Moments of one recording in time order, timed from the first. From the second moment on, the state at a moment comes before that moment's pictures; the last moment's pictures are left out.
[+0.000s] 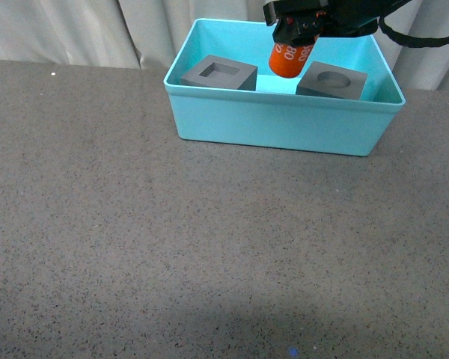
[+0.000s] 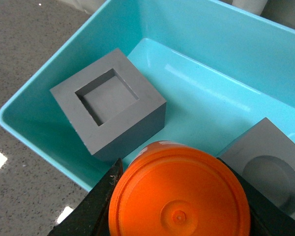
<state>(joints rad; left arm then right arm) 0.00 0.00 0.02 0.00 0.00 0.00 0.30 2.12 1.47 0.00 -0.19 -0.10</state>
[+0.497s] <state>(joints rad) 0.00 0.00 0.02 0.00 0.00 0.00 0.30 2.32 1.65 -0.08 -0.19 -0.09</state>
